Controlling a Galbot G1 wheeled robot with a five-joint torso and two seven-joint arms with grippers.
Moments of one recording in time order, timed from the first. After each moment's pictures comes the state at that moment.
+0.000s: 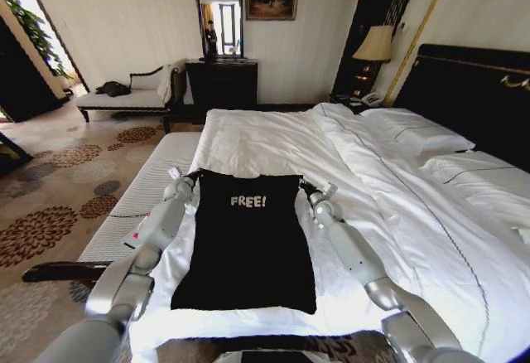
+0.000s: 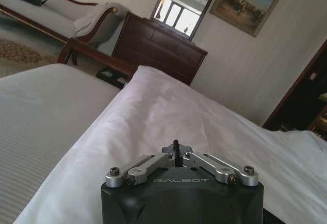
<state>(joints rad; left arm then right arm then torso) 0.27 -1.22 -0.19 -0.89 -0.96 0.23 -0.08 -0.53 1.18 0.14 1.20 1.03 -0.09 0.12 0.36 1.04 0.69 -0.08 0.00</state>
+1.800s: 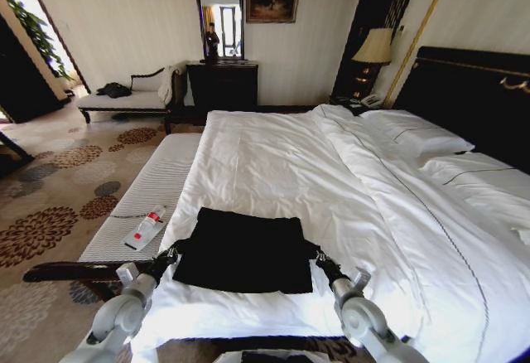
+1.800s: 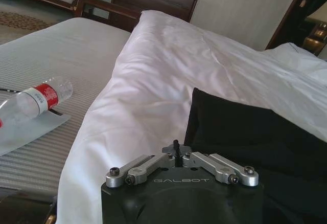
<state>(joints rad) 1.61 -1.00 -0.62 -1.93 -0.87 0.18 -0.03 -1.56 1.03 0.31 2.00 0.94 -0.06 0.41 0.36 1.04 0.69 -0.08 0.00</state>
